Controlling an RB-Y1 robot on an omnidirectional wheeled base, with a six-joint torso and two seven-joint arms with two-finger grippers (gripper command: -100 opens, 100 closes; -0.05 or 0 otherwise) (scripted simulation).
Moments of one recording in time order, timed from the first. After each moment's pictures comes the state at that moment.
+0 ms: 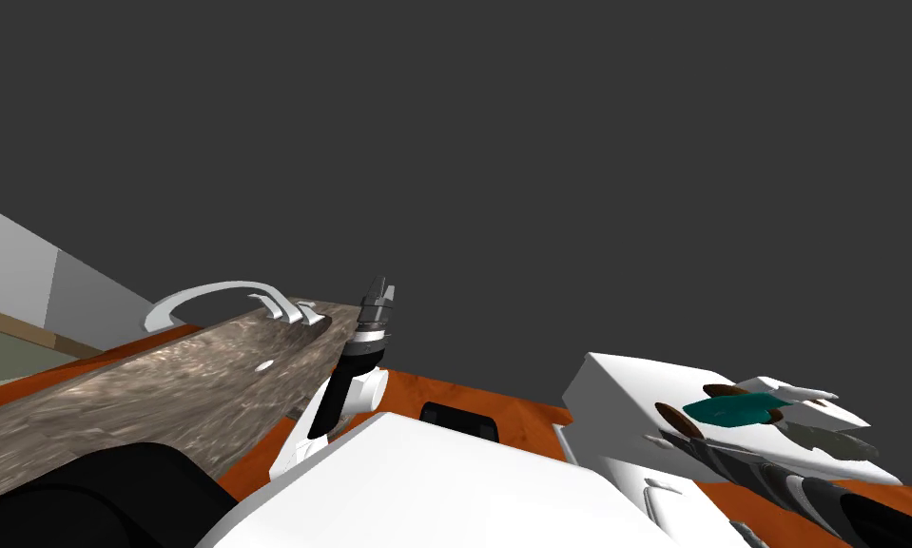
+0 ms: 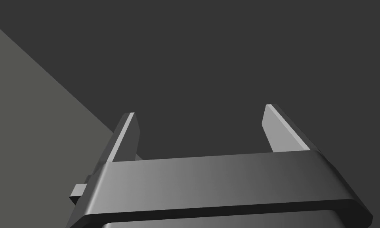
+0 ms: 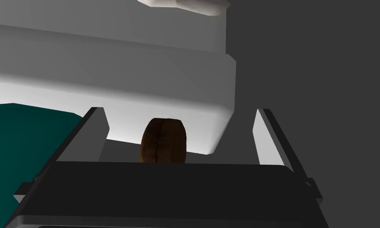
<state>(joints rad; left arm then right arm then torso) 0.51 -0.02 0.05 -2.40 -0.07 -0.38 -0.10 0.04 -1.48 0.94 -0.85 -0.04 -0.53 0.18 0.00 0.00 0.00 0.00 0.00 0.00</state>
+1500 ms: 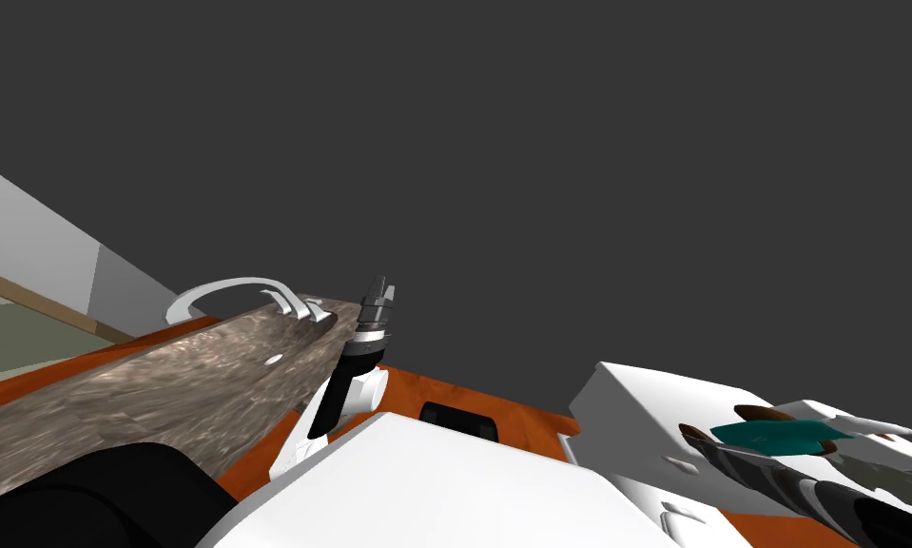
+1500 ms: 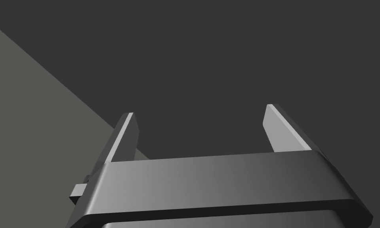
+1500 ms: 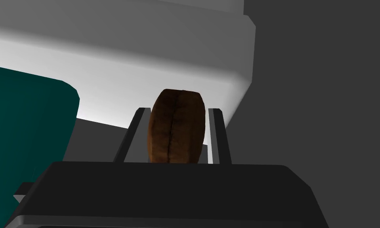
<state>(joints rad) 0.51 -0.02 0.05 -2.40 -0.07 -0.38 -0.10 0.03 -1.47 0.95 -0.80 -0.04 -0.52 0.18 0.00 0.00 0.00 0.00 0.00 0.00</state>
